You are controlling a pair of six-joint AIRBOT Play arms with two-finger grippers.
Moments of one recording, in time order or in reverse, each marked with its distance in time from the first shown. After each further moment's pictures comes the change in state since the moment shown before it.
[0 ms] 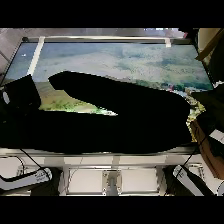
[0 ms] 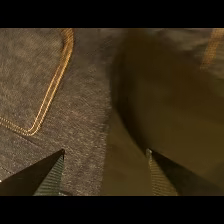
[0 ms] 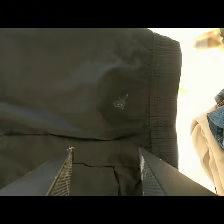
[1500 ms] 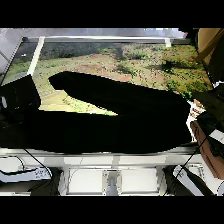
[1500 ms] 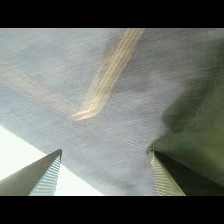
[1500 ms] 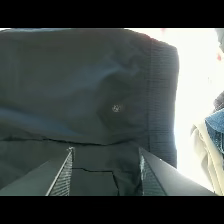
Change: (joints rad) left arm 0.114 -0.085 0.000 0.146 -0.085 0.007; right arm 0.000 0.000 0.000 -0.002 -0.020 0.004
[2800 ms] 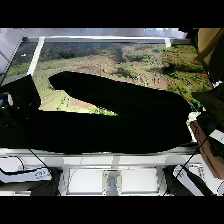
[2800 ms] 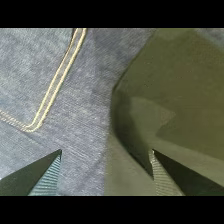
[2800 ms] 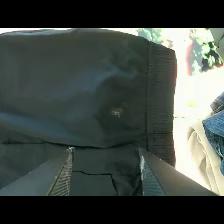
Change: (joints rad) left arm -0.092 -0.016 0.000 -0.089 0.067 -0.072; right arm 0.000 0.000 0.000 -0.002 -0.015 -0.001
